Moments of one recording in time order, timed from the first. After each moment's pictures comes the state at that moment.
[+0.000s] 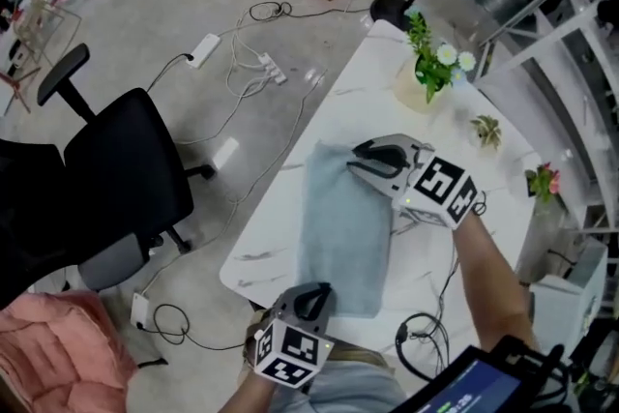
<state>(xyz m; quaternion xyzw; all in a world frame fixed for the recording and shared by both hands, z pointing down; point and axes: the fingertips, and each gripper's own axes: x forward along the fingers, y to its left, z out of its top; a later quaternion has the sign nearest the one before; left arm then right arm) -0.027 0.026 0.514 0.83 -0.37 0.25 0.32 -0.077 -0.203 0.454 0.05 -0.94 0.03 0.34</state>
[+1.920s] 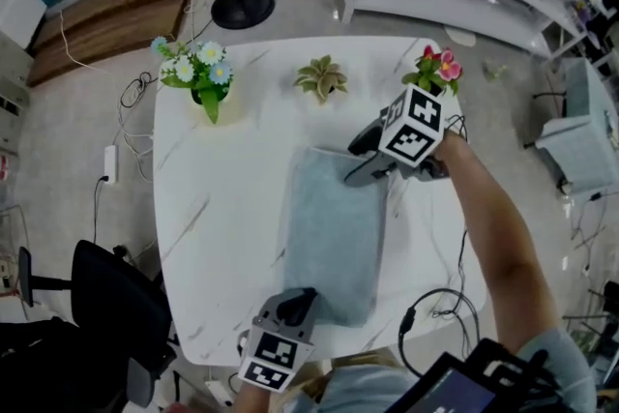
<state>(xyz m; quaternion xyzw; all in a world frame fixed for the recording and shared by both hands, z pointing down) 0.104 -0.010 0.512 0.89 -0.15 0.33 0.25 0.240 -0.202 0.523 0.12 -0.84 0.37 0.39</state>
